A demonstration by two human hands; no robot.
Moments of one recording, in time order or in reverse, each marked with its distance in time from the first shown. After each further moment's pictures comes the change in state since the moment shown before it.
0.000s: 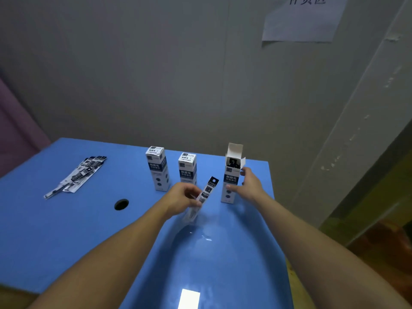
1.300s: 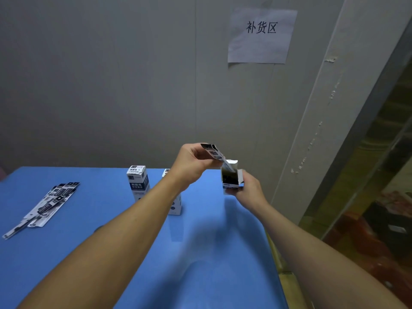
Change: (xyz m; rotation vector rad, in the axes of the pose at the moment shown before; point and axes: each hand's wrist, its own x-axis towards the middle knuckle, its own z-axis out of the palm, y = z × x) left_hand -0.002 0.145 0.002 -0.377 -0.006 0.548; right_hand -0.046 -0.010 -0.037 0.197 0.261 -0.247
